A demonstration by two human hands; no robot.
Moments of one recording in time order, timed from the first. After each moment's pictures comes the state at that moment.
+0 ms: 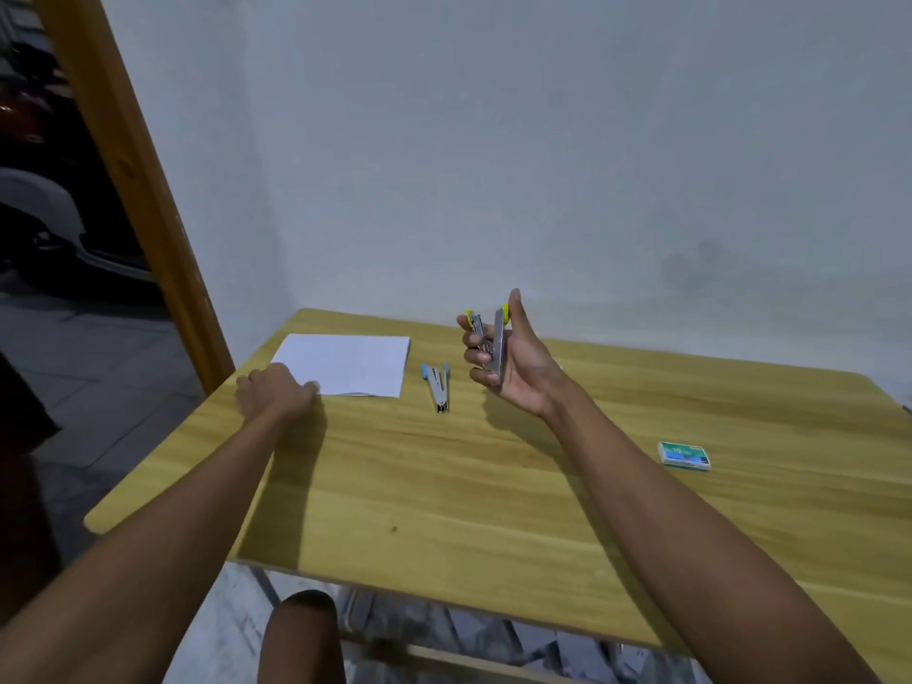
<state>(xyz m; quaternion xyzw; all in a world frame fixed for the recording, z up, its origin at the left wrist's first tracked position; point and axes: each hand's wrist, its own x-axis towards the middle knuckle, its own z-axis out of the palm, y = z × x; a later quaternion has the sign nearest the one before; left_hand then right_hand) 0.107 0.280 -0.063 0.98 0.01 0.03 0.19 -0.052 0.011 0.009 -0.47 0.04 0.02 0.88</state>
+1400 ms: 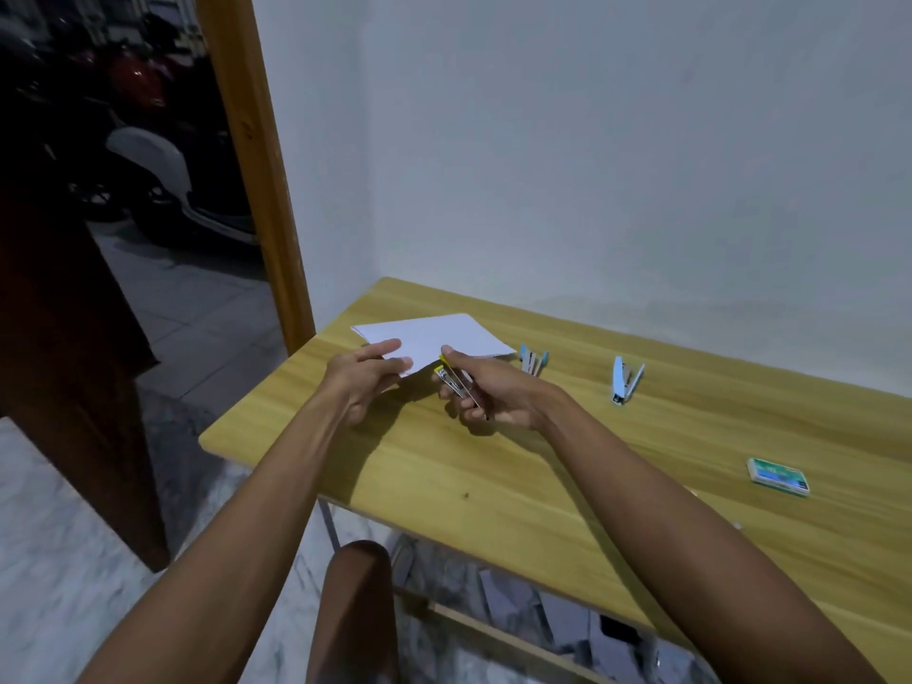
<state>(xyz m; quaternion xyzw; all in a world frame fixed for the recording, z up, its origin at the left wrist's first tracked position) 0.038 0.297 -0.042 0.60 0.04 -0.16 0.78 -0.018 0.111 -0.028 -0.69 0.09 0.21 0.69</state>
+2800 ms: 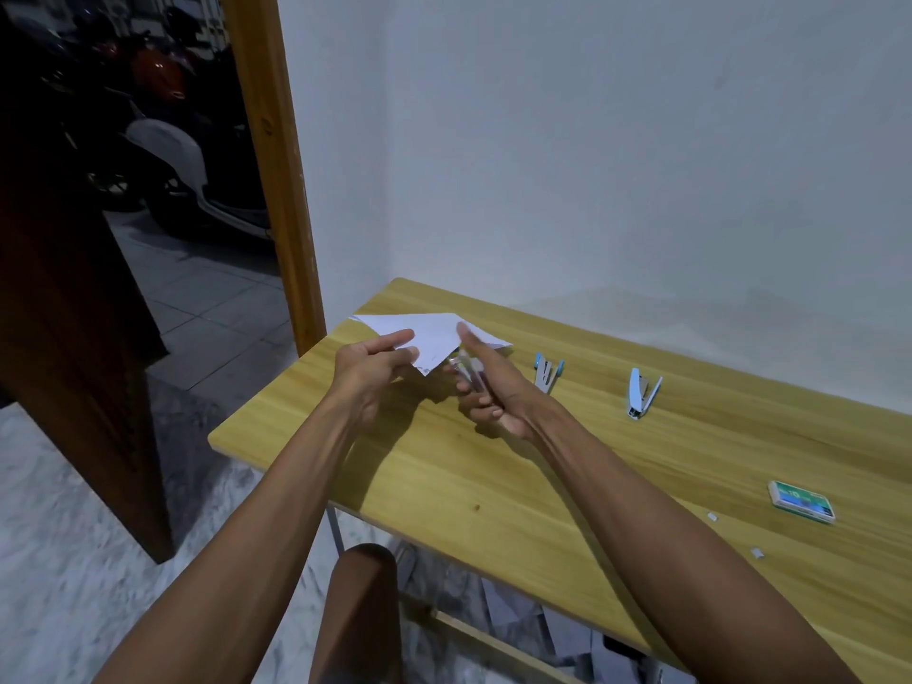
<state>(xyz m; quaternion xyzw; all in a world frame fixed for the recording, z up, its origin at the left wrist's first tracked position) 0.034 0.295 -0.031 0.62 0.05 -0.08 0.78 -0.003 0.123 -0.034 -0.65 0.11 0.13 0.74</state>
